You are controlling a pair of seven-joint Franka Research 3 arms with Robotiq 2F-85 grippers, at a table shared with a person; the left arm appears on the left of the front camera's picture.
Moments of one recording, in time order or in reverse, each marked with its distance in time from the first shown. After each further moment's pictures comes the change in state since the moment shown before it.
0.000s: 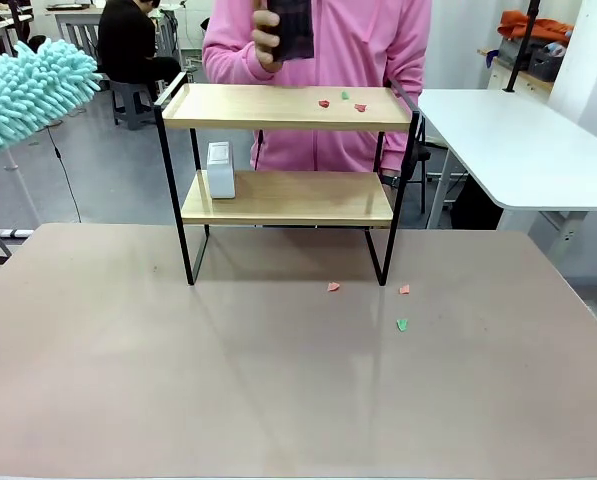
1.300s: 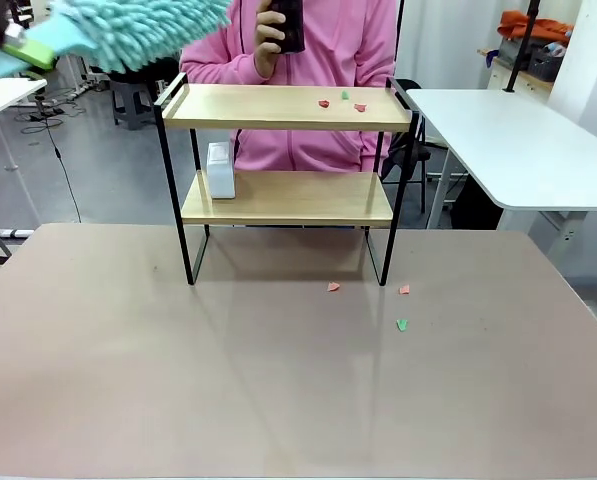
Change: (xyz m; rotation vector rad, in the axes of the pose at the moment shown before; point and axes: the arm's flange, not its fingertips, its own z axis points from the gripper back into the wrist) left arm 0.101 -0.192 -0.168 0.331 0.034 -0.088; right arm 0.000 0.000 0.000 0.000 0.001 0.000
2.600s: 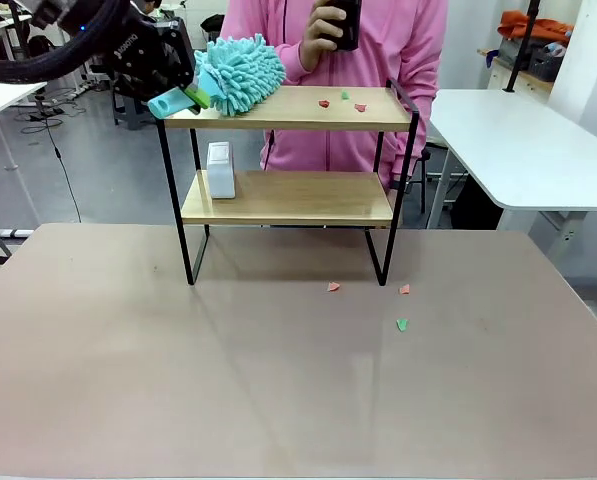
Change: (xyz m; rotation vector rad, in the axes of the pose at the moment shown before) left arm 0.107 0.001 -0.190 0.250 0.081 0.094; right arm 0.000 0.000 0.000 0.001 0.001 0.000
